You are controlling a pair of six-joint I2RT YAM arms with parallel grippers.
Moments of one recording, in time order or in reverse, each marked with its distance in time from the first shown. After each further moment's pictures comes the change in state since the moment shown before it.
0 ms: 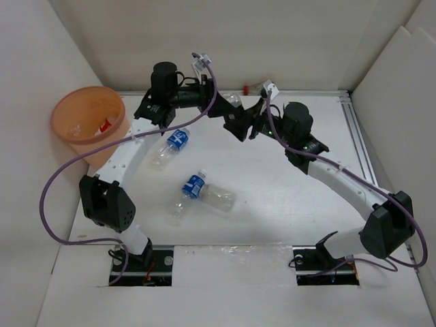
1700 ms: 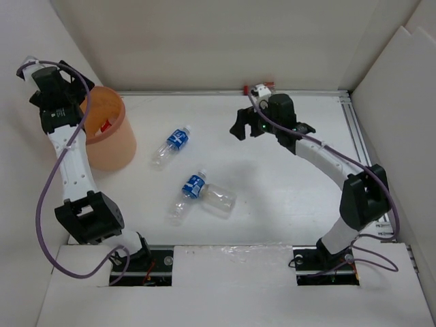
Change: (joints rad) left arm 0.761 -0.105 0.032 -0.307 -1.131 -0.109; right arm -0.133 0.268 0.166 -0.285 0.095 -0.051
